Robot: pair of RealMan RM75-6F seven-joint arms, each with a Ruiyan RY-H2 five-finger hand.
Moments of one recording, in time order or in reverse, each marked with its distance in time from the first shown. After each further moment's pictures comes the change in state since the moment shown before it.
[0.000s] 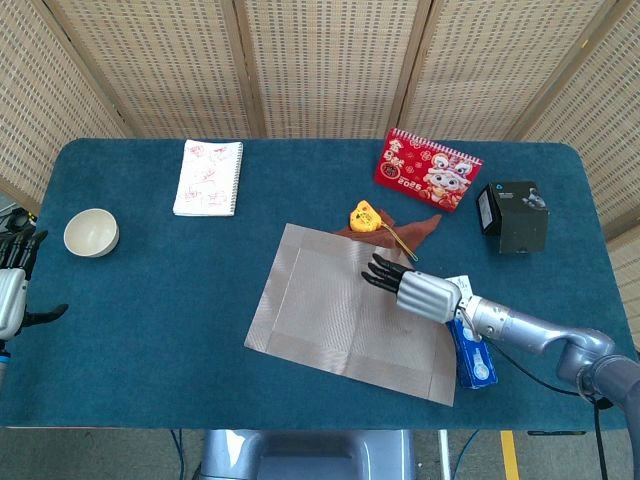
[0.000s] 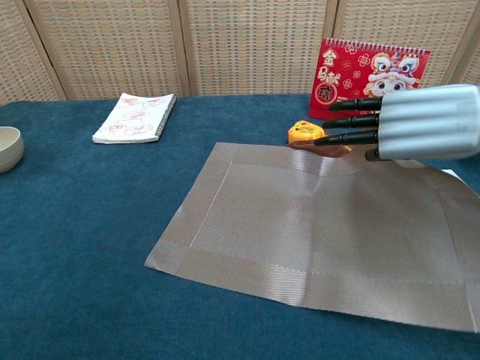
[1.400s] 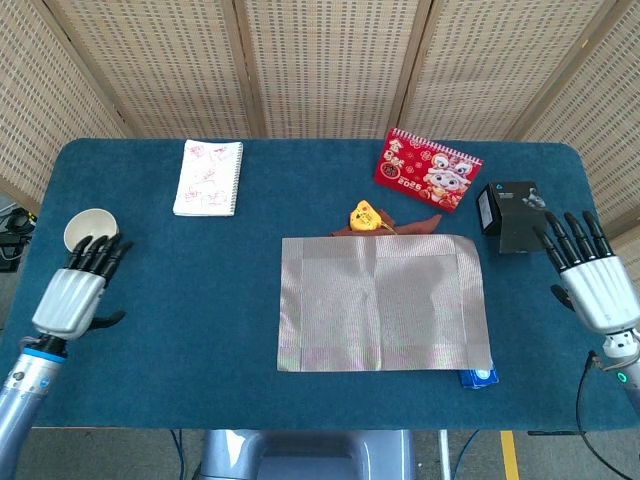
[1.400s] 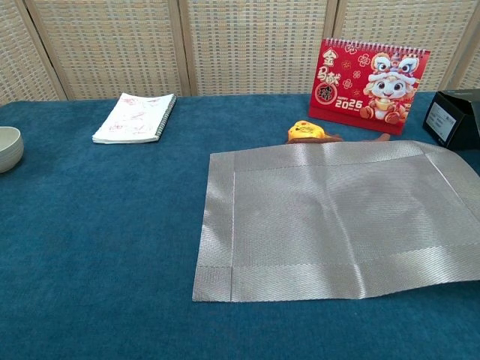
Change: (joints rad) left arm -0.112 -0.078 0.060 0.007 0.255 -0.073 0.095; right arm -0.506 0.158 0.137 -0.109 0.491 0.429 0.401
